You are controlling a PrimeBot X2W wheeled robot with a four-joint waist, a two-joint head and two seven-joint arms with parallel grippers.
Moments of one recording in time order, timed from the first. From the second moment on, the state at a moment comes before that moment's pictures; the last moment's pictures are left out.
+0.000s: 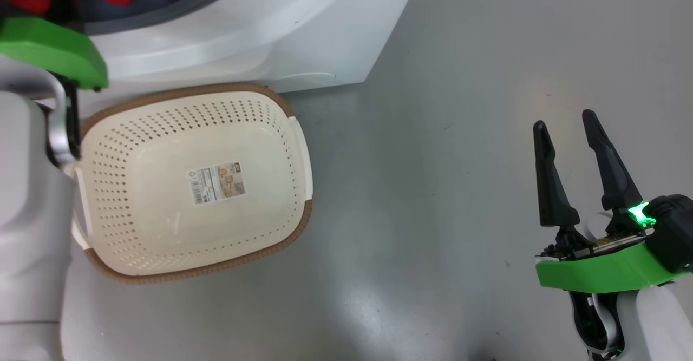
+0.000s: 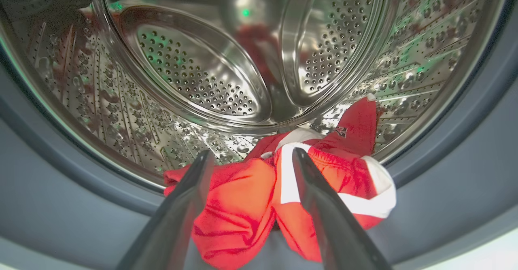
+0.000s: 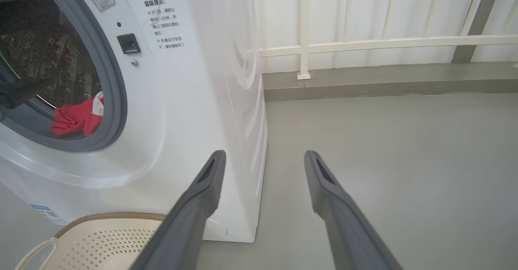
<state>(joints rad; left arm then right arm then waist) -1.03 0.23 -0.08 0.70 -0.16 0.12 -0.18 -0.18 -0.04 0.00 -0.05 0.29 0.12 -0.26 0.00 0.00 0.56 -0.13</state>
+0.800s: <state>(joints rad) -1.29 0.30 -0.12 1.10 -0.12 0.19 0.04 -0.21 -0.04 0.04 -0.03 0.32 0.12 -0.26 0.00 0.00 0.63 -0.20</state>
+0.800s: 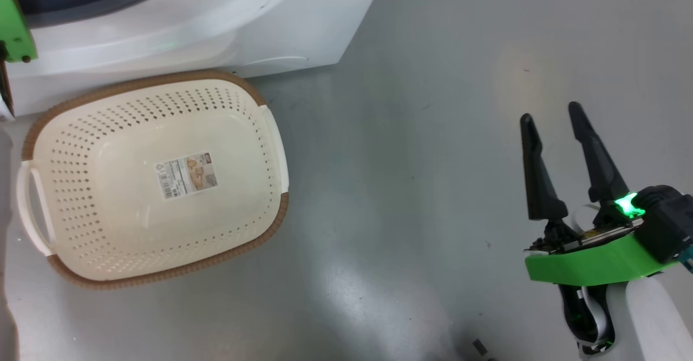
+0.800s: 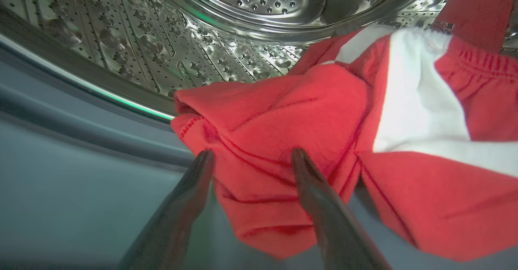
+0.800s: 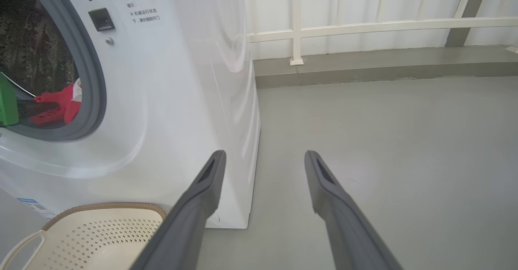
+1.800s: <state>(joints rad) -1.33 0.32 -0.14 1.19 -0.16 0.14 -0.07 -0.25 -0.04 0.05 -0.01 0.32 0.12 -0.26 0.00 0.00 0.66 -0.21</state>
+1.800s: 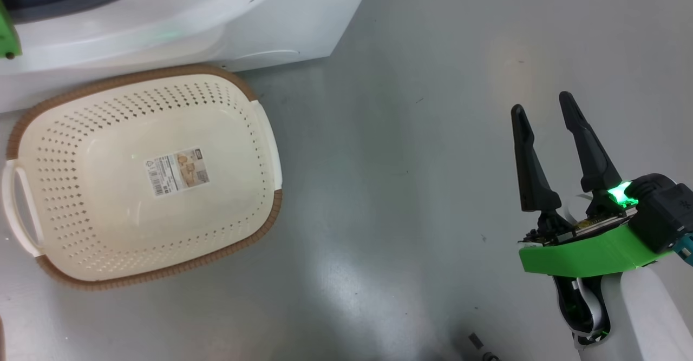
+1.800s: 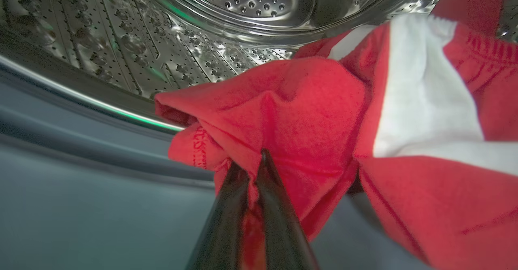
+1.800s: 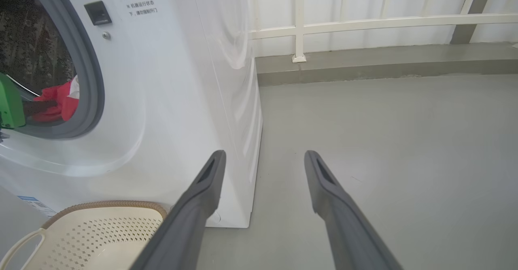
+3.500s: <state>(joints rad) -0.64 0.26 -0.15 0.20 -0.21 0.15 -0.24 -0.20 -0.04 0.01 -0.01 0.31 0.12 -0.26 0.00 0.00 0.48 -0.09</state>
